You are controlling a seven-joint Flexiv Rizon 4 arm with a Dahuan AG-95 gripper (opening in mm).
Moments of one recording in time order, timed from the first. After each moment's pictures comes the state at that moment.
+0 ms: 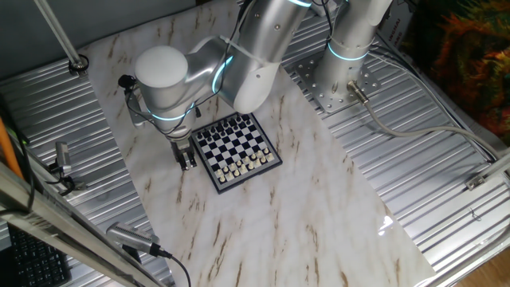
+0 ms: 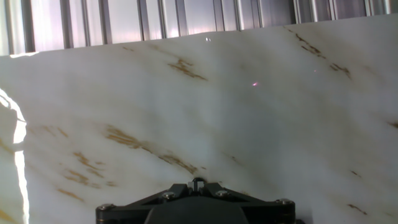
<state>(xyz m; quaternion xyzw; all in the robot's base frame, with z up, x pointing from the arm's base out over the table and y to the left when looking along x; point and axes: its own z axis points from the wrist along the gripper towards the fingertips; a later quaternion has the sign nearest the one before) 0.585 0.079 0.035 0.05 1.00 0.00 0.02</state>
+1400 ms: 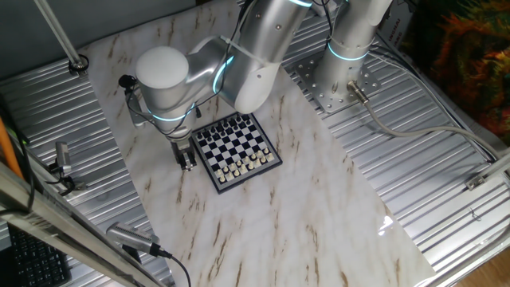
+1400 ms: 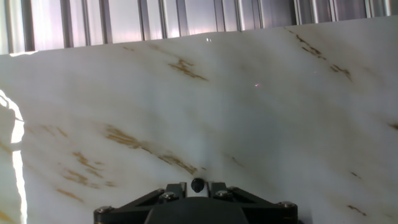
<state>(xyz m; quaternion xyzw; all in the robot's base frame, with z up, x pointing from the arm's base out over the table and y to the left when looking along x) 0.585 0.079 0.035 0.05 1.00 -0.01 0.02</state>
